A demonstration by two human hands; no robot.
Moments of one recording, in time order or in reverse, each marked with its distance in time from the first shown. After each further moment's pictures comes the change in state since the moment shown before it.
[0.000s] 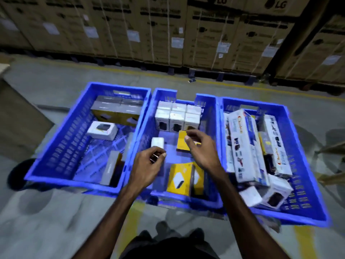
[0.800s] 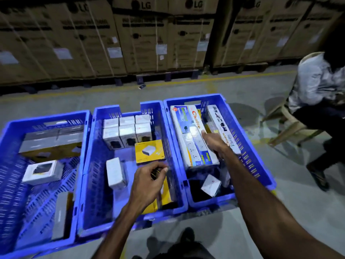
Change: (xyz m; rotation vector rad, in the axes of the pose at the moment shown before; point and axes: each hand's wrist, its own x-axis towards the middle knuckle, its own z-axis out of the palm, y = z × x) left_hand 0.006 0.062 0.109 -0.032 -0.295 0.160; right_hand 0.035 0.111 -0.182 0.055 0.176 0.756
